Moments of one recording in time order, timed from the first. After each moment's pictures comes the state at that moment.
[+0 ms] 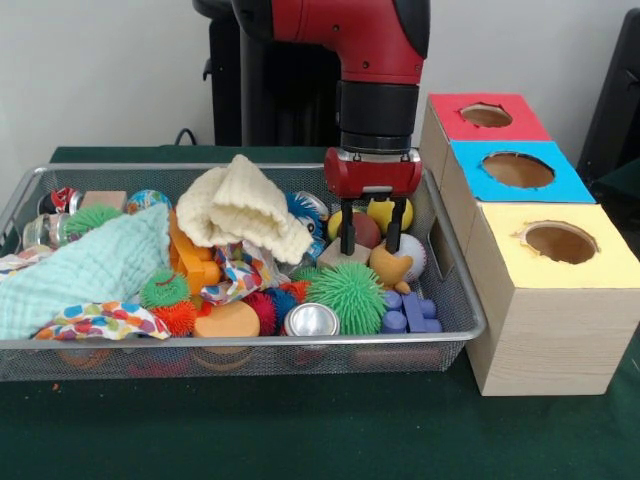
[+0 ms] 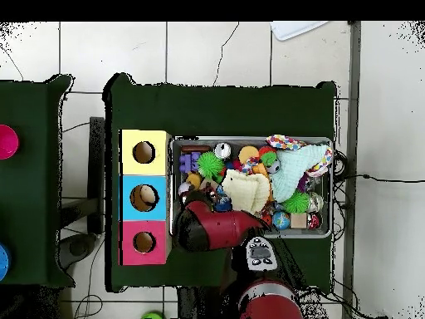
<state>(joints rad) -0.17 -0.51 -0.02 1.84 -0.29 -0.13 1.62</state>
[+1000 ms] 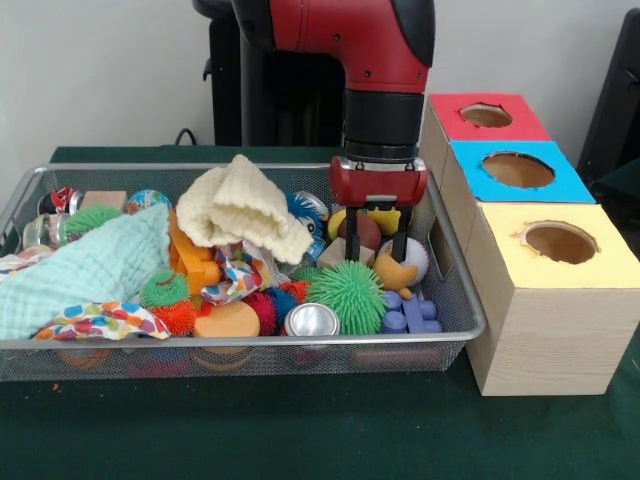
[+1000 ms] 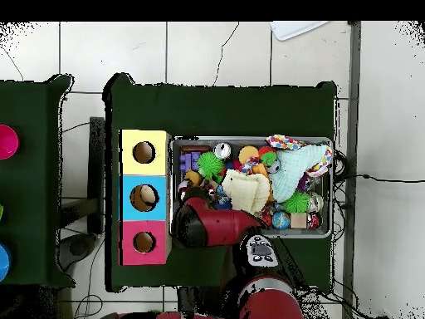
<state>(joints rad) -0.18 -0.49 -0.01 1.84 -0.20 -0.15 1.62</state>
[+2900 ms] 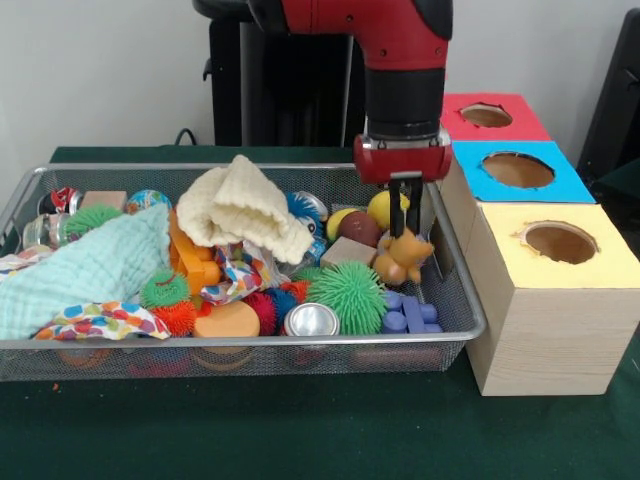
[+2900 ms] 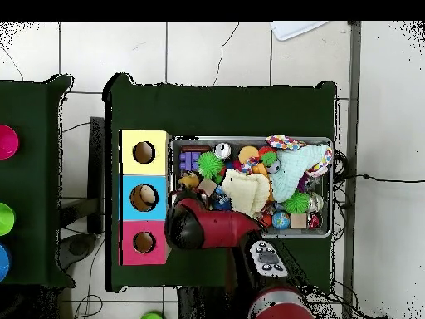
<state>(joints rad) -0.24 -0.61 0.11 1.93 -0.14 0.04 1.62</state>
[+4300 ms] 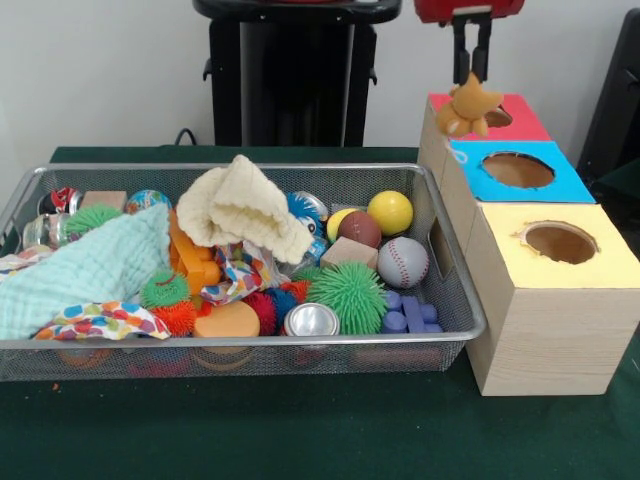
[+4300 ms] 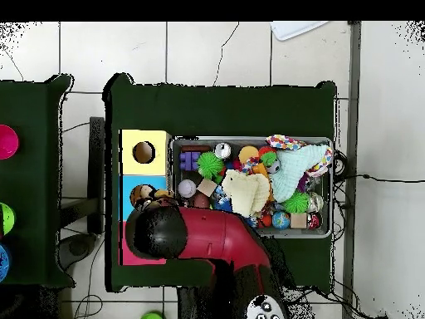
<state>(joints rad) -0.20 -1.00 0.16 1.99 0.09 0.56 1.62</state>
